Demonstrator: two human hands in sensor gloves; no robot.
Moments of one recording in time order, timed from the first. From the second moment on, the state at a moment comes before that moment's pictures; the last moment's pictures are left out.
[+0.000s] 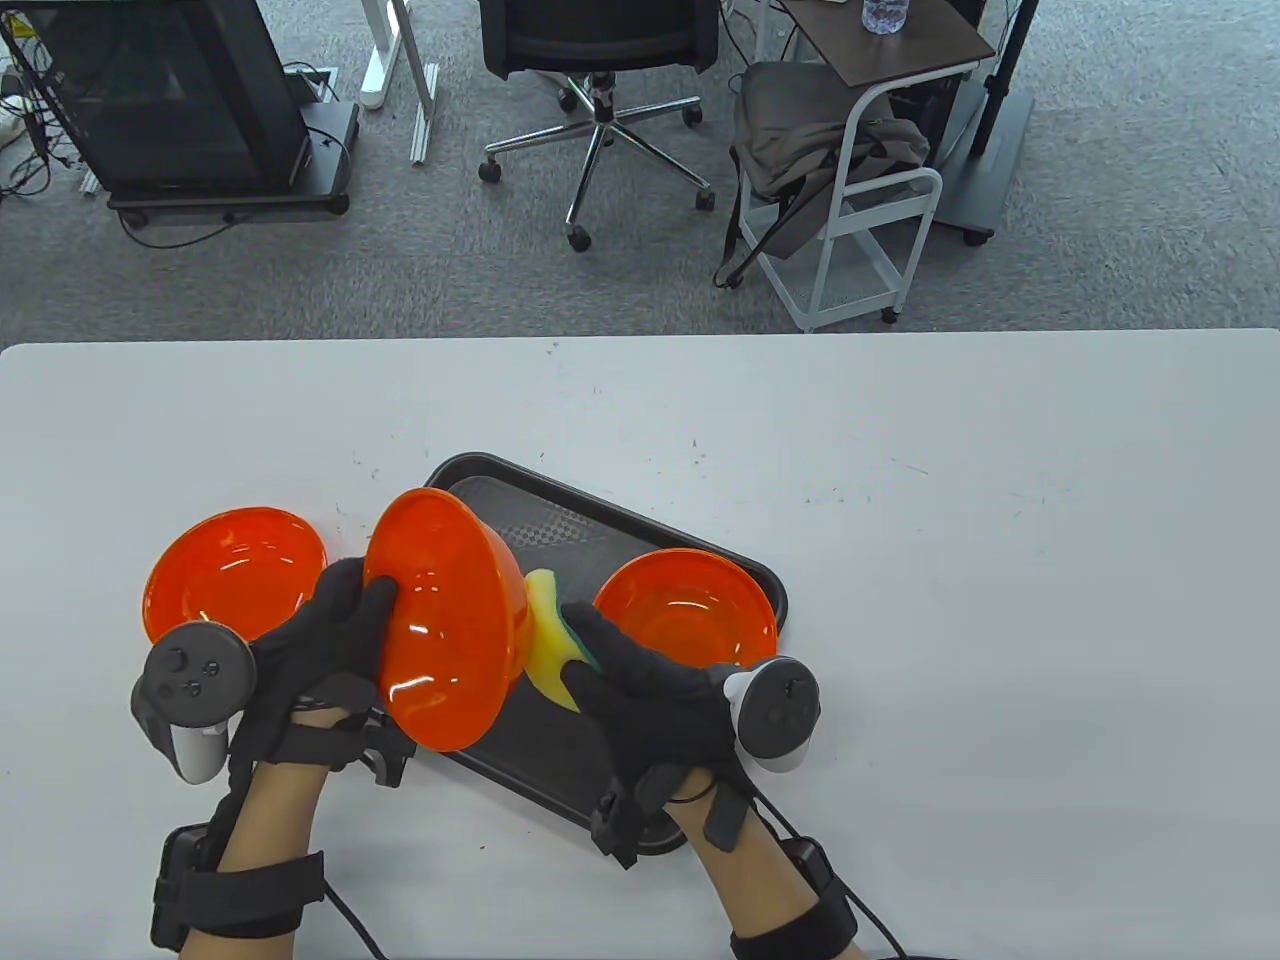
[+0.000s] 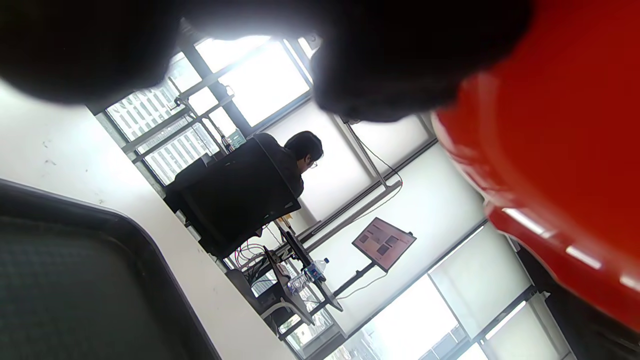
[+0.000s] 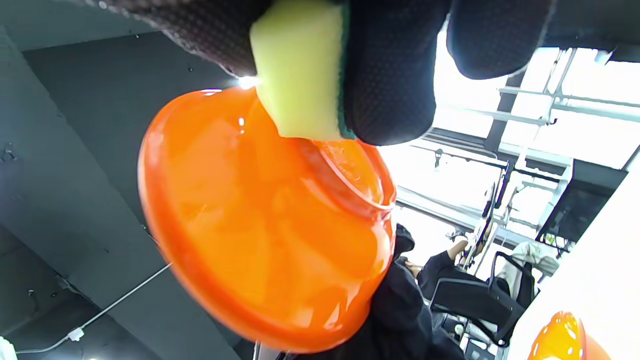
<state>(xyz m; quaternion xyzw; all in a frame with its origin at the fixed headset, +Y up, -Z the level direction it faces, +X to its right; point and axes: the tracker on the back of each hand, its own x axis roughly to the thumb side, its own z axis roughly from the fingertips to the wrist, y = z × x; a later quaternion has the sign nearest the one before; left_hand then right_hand) -0.310 -0.647 -0.259 0.12 -0.09 0.48 0.86 0.016 -0.663 -0.227 0.32 -0.12 0.67 0.66</state>
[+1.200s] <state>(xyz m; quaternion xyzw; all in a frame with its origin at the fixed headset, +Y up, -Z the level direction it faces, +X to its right) -0.291 -0.658 -0.261 0.05 -0.12 0.55 0.82 0.012 -0.664 -0.230 0.32 -0.07 0.65 0.69</state>
